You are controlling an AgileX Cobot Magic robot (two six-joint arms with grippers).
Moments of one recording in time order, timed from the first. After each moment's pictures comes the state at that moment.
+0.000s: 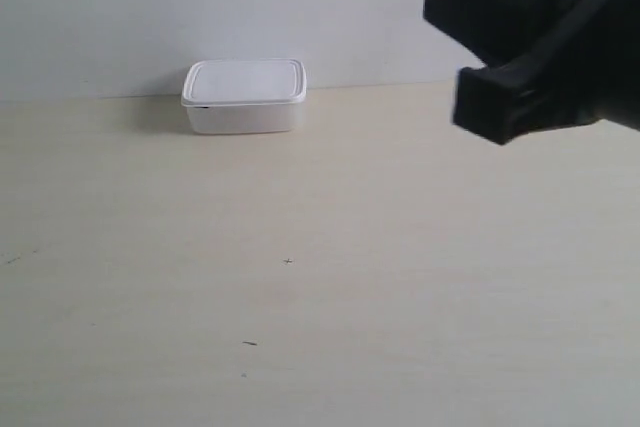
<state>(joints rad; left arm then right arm) -0.09 0.44 -0.58 -1.74 0.25 1.99 0.80 0.89 -0.62 0.56 -0.14 -0.49</state>
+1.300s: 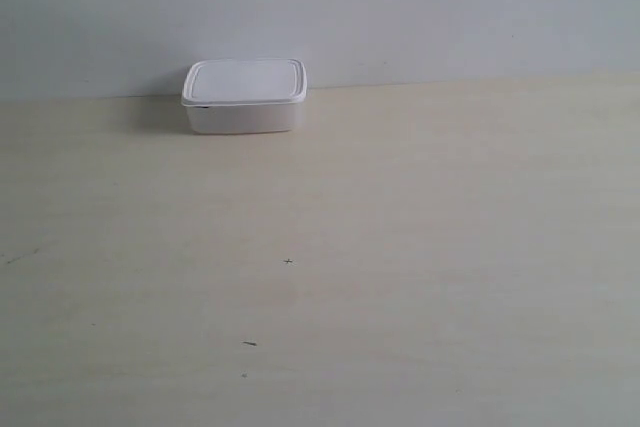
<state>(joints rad) -0.09 0.02 -0.47 -1.08 0.31 1.24 0.80 0.60 -0.52 0.84 -0.24 -0.99</state>
